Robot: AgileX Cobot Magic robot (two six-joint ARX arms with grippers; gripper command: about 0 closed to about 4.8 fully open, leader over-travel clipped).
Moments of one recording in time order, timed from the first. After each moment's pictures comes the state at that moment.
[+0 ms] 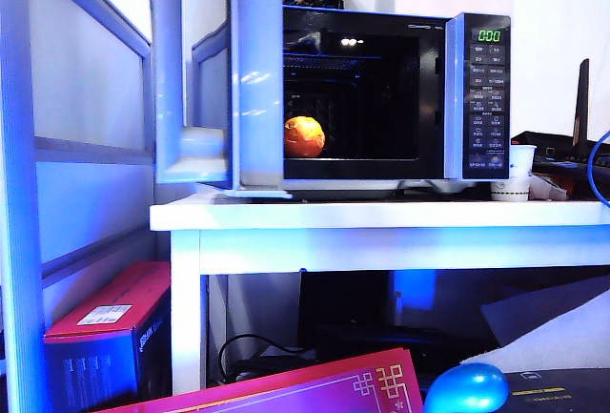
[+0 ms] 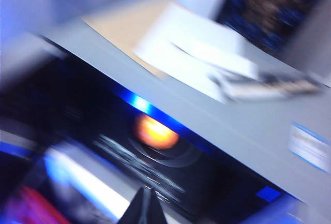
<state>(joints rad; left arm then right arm) -0.50 1.66 1.90 -0.51 0.30 0.07 0.31 1.69 2.27 -0.88 -0.27 -0.39</state>
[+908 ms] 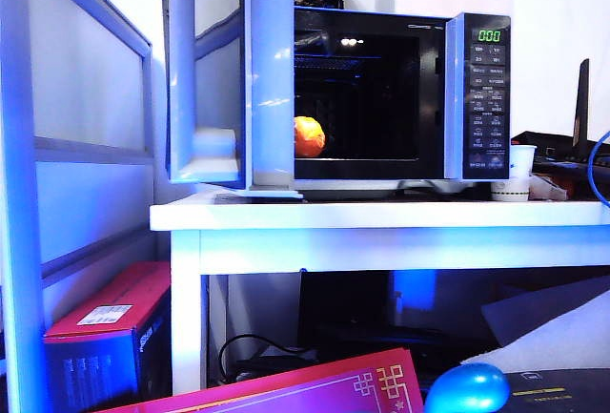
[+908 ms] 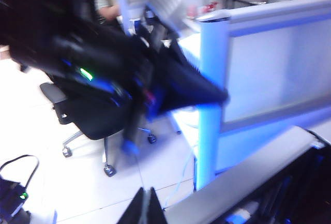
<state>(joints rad) -0.50 1.47 1.90 -0.77 -0.20 0.14 0.46 1.67 2.27 -0.87 -0.87 -0.21</state>
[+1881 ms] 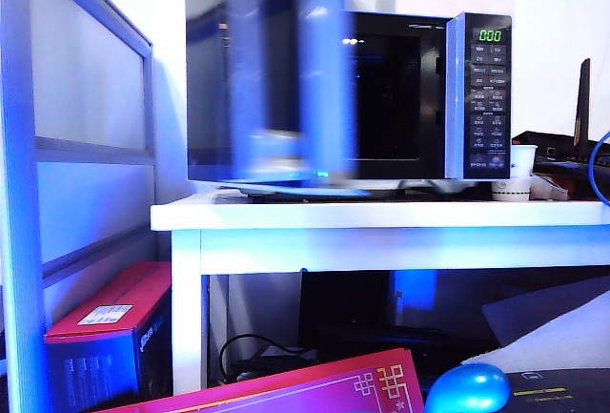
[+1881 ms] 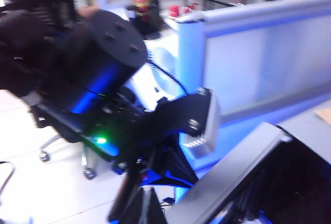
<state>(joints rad) -0.49 1.62 1.90 -0.94 0.02 0.12 0.45 1.66 2.27 -0.86 -0.80 -0.21</state>
